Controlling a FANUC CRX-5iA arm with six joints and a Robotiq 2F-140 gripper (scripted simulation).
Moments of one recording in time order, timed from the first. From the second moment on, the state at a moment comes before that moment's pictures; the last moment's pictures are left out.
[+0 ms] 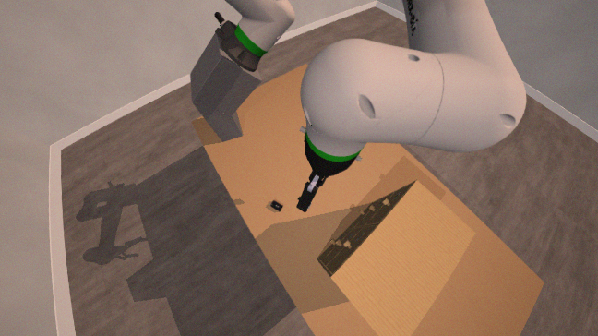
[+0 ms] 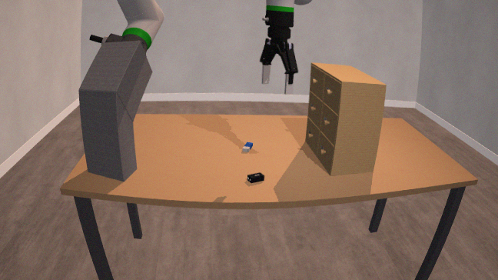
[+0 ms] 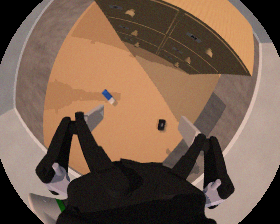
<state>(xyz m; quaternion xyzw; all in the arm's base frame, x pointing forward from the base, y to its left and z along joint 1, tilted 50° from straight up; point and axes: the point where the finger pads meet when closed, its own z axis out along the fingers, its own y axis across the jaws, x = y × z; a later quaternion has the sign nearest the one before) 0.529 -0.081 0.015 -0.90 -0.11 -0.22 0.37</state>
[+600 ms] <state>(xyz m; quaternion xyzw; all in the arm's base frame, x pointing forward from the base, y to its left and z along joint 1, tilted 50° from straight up) 0.528 -0.070 0.028 -0.87 -0.25 -0.27 0.33</state>
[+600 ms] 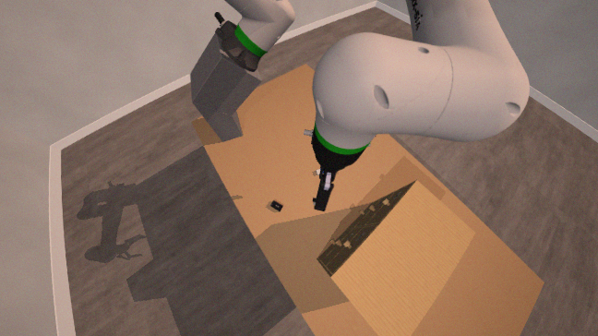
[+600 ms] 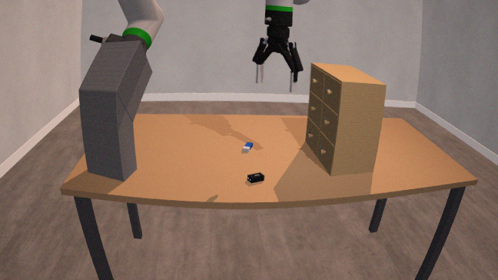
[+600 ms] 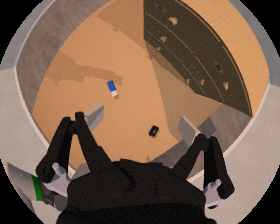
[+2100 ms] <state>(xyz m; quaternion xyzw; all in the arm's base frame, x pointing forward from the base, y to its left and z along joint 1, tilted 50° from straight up) 0.524 -0.032 0.072 -0.60 -0.68 -0.40 0.13</state>
